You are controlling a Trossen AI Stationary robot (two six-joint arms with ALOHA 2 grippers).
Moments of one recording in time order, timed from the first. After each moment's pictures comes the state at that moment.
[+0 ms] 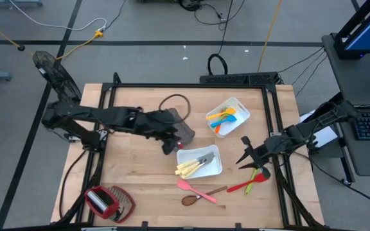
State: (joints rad) left arm -0.10 1.46 1.39 -0.65 -0.16 -0.54; right arm 0.45 0.69 0.49 -0.30 -0.02 -0.09
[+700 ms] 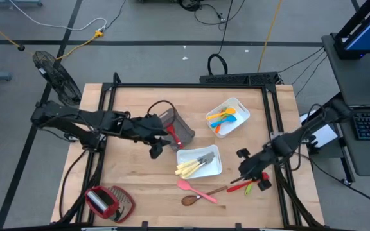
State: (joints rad) left arm -0.16 1.28 1.18 -0.60 -0.19 -0.52; right arm 0.55 1.11 0.78 -0.68 -0.14 0.17
